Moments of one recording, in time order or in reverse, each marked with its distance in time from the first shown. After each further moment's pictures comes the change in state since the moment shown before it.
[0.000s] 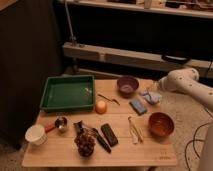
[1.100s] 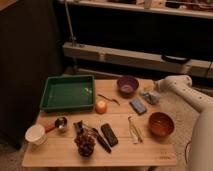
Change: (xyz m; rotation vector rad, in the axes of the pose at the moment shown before) arm -0.010 -0.011 0.065 -0.064 -0.097 -0.017
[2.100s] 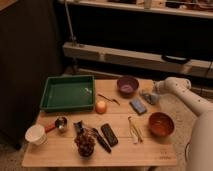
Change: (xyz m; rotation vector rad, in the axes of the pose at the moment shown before) arm 0.007 0.014 0.019 -0.065 0.003 -0.092
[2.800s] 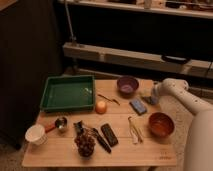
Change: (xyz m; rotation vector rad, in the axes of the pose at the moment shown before) arm 0.022 0.009 0.014 -0.018 0.064 -0.005
